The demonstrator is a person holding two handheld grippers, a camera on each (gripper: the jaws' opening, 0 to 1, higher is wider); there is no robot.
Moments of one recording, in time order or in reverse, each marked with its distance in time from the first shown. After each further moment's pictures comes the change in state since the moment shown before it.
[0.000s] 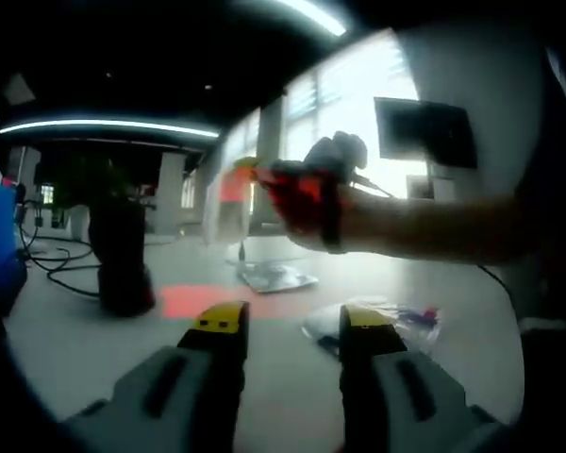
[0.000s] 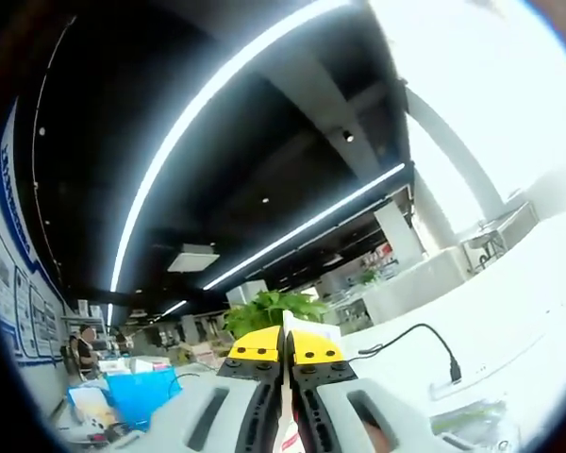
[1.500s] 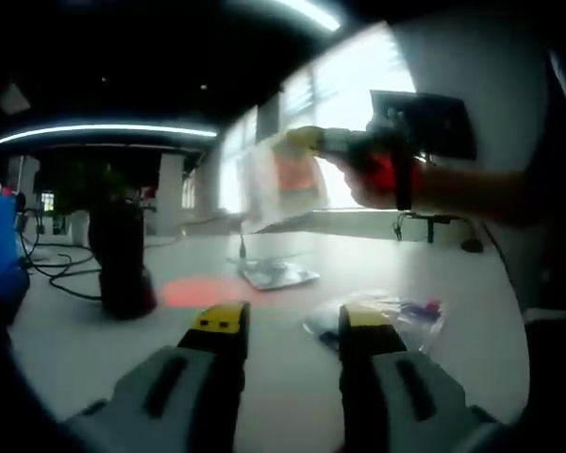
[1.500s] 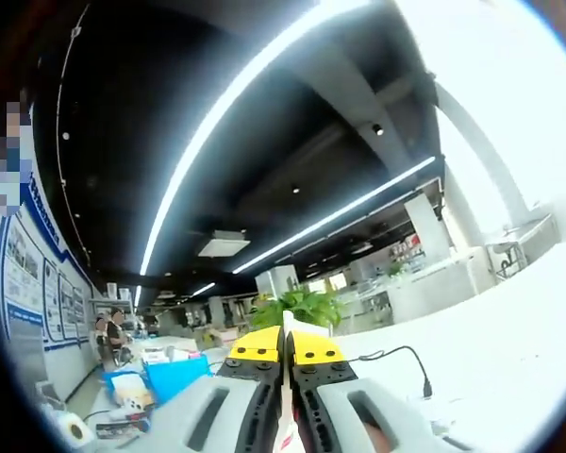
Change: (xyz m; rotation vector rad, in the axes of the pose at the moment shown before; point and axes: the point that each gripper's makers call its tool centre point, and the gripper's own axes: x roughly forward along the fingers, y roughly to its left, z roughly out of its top) left arm 0.001 0.000 -0.003 0.040 0.018 0.004; right arm -0.061 -0.012 0.075 -0.042 0.088 0.155
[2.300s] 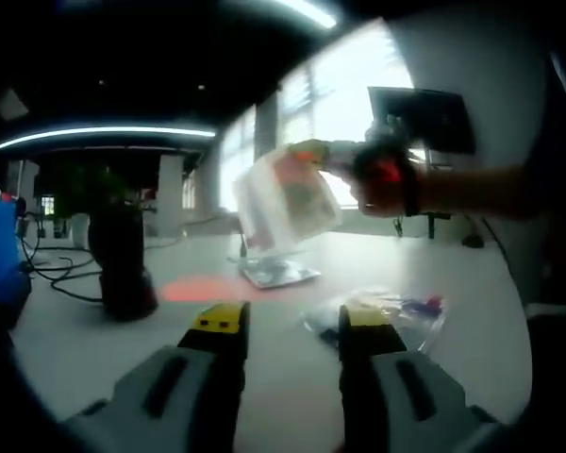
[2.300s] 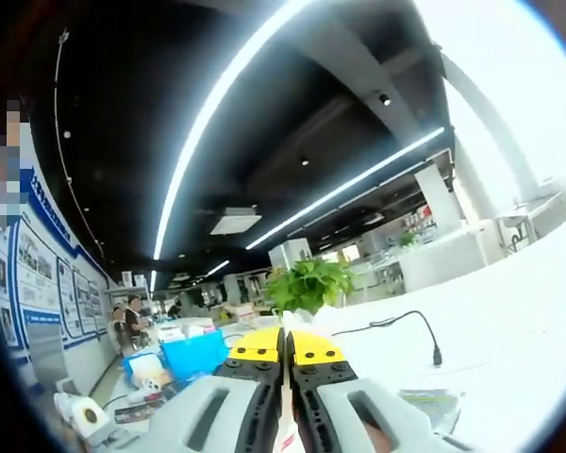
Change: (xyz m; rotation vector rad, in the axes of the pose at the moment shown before) left arm 0.000 -0.001 -0.001 0.019 0.008 0.001; right arm -0.012 0.006 -0.036 0.068 0.120 0.063
